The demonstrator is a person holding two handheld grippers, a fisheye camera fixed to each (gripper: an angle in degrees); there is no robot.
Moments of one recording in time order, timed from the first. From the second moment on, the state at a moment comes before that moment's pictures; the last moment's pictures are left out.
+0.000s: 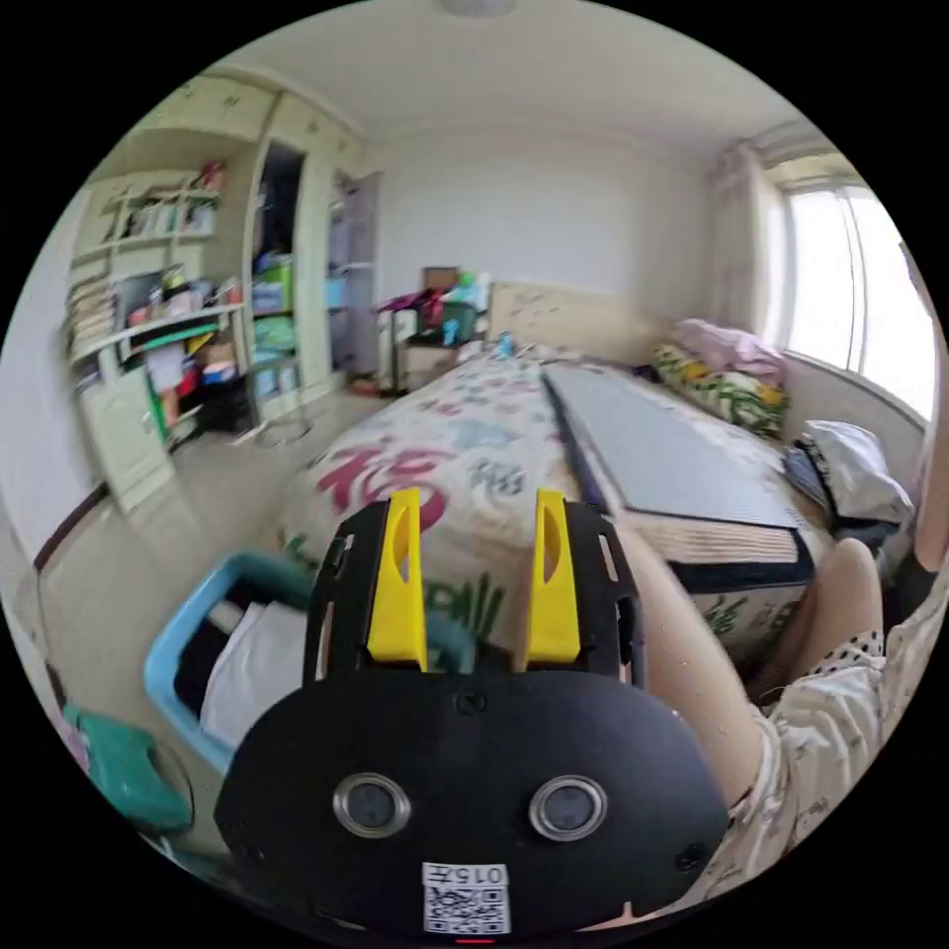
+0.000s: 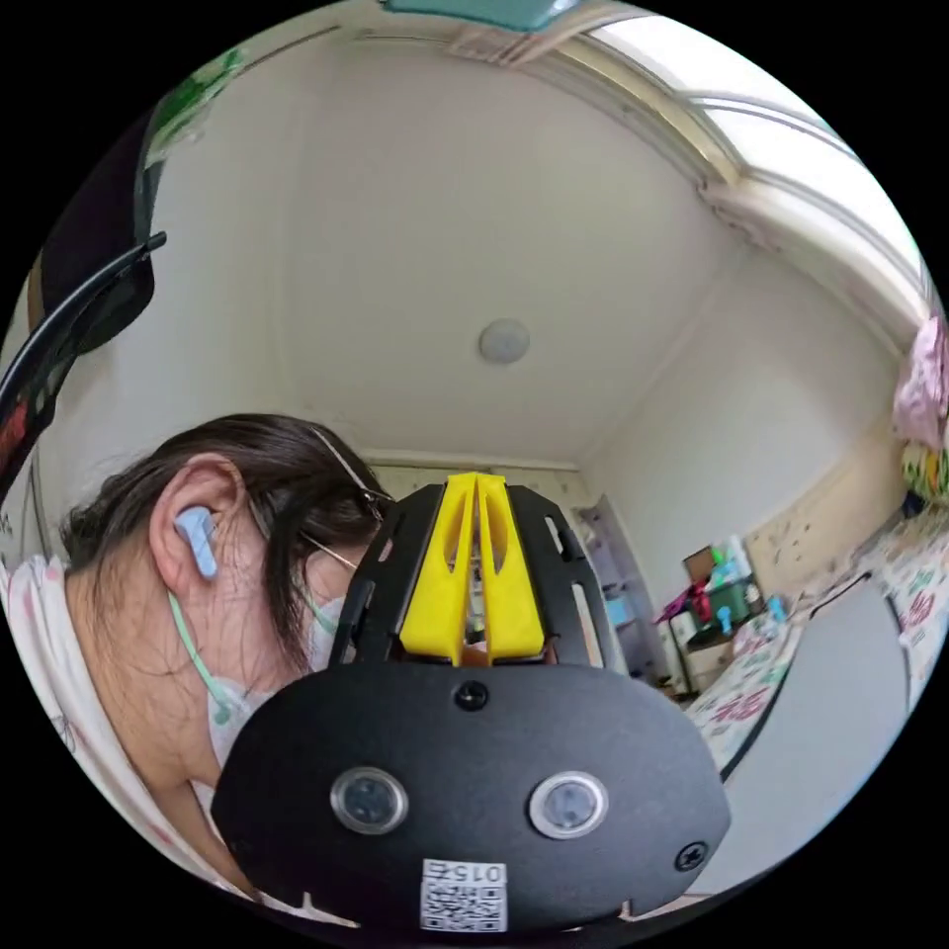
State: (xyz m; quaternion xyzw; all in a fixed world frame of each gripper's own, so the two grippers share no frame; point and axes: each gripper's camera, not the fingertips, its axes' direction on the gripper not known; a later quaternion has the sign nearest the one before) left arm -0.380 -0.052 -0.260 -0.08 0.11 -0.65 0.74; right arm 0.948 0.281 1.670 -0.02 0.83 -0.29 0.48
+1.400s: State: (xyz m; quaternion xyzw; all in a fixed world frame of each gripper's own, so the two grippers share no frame) left arm -0.252 0.074 -0.066 -0.43 0.24 -0.60 0.63; right arm 0.639 0.301 1.530 0.03 0.88 0.03 0.47
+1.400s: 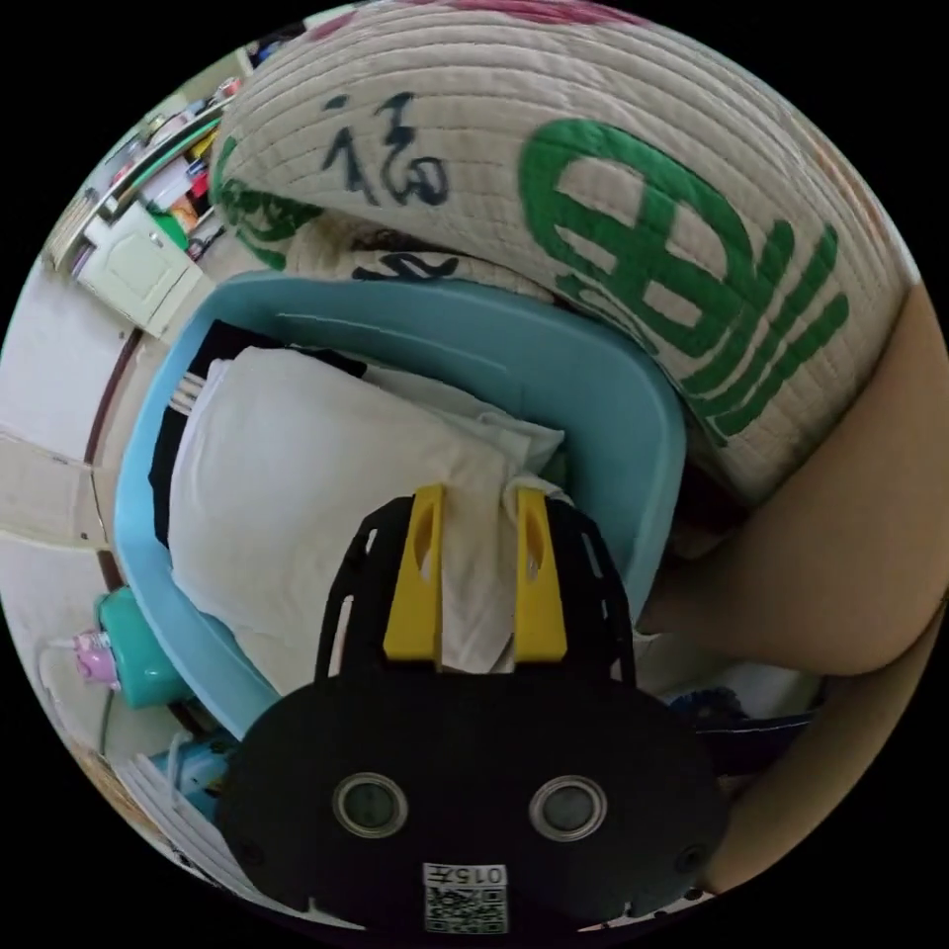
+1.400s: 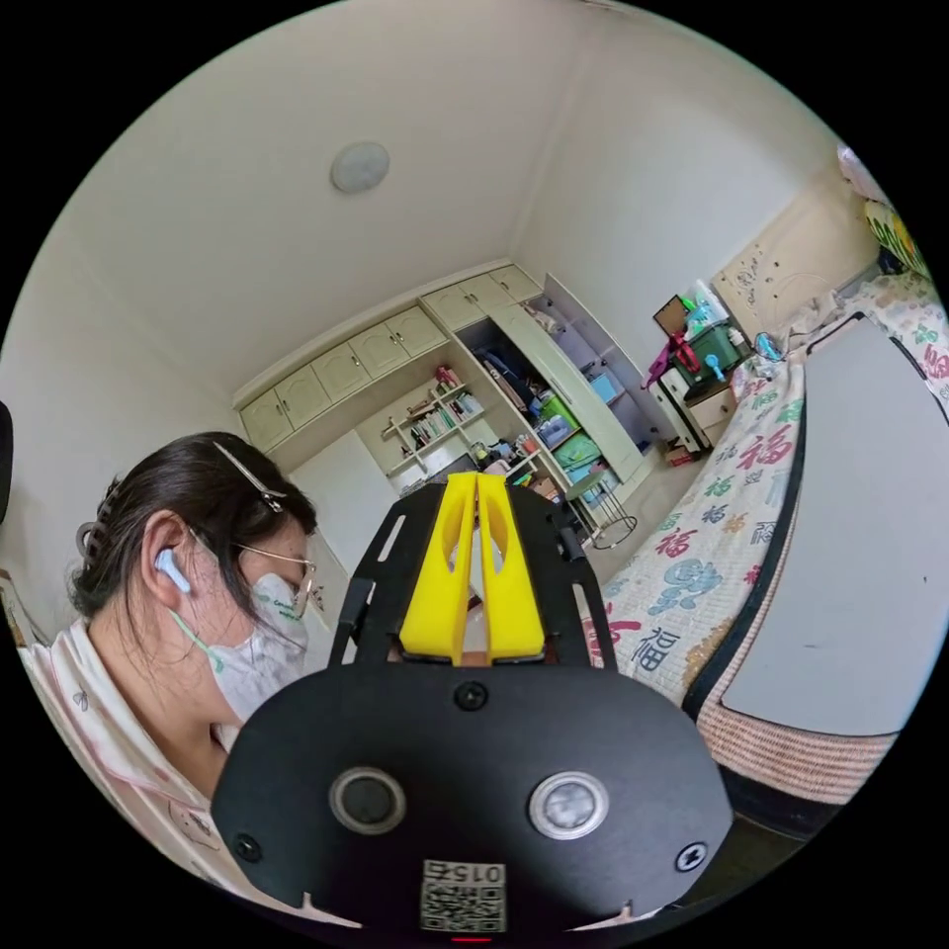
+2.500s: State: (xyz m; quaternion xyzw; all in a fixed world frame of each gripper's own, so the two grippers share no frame) left arm -0.538 -0.114 -0.253 0.45 0.38 -0.65 0.49; right arm 0.438 0.325 1.428 -0.18 0.88 0.19 0.39
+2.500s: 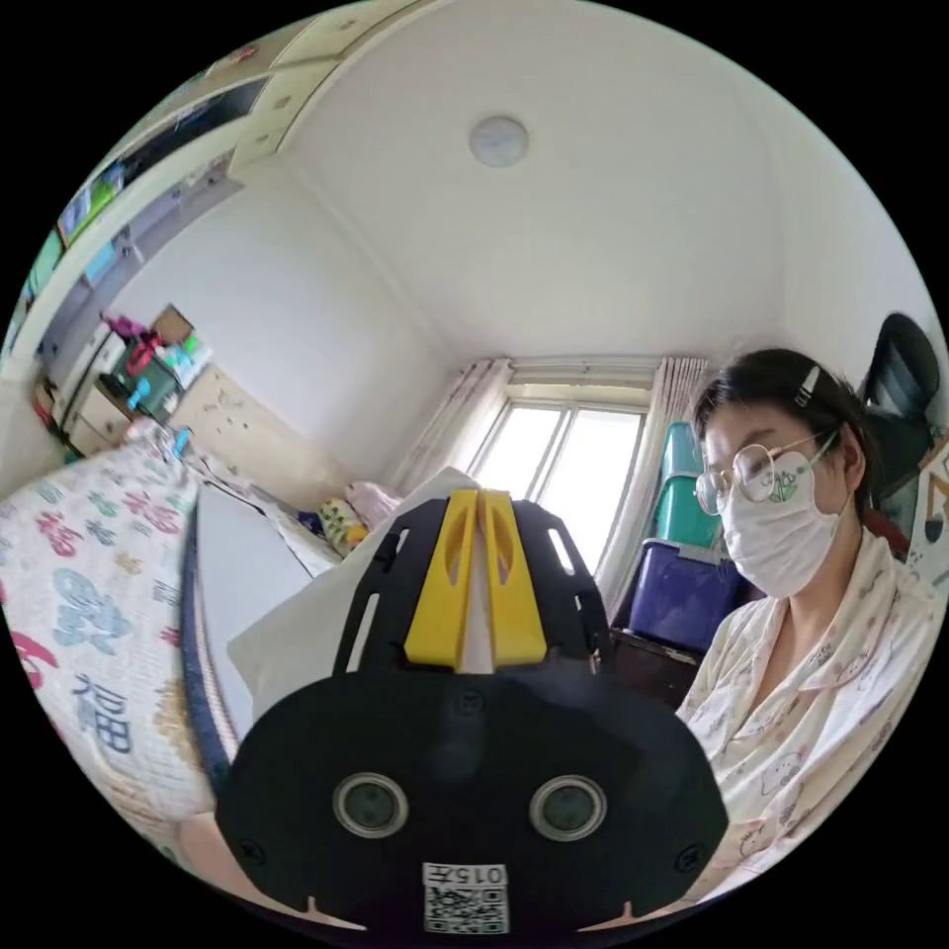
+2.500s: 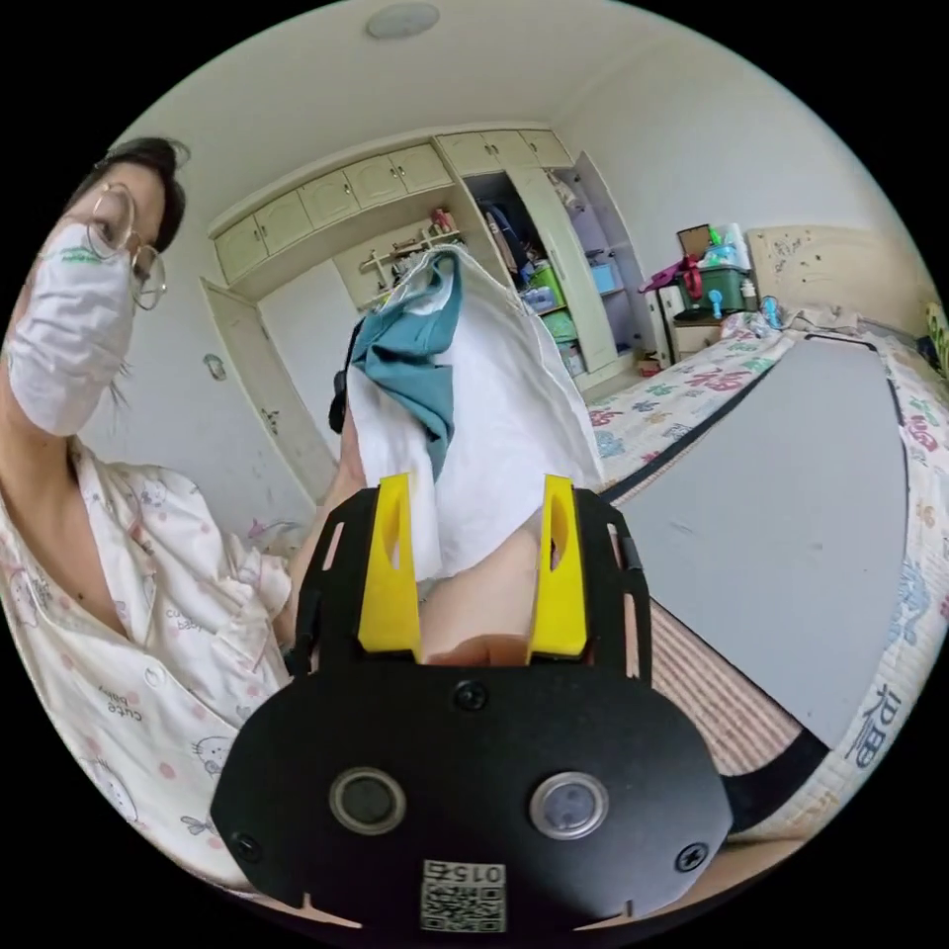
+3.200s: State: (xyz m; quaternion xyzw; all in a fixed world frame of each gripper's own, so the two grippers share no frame) left arm -0.423 -0.195 -0.070 0.36 0.51 -0.68 0.39; right arm 0.352 0.211 1.244 -0.16 0.90 0.26 0.31
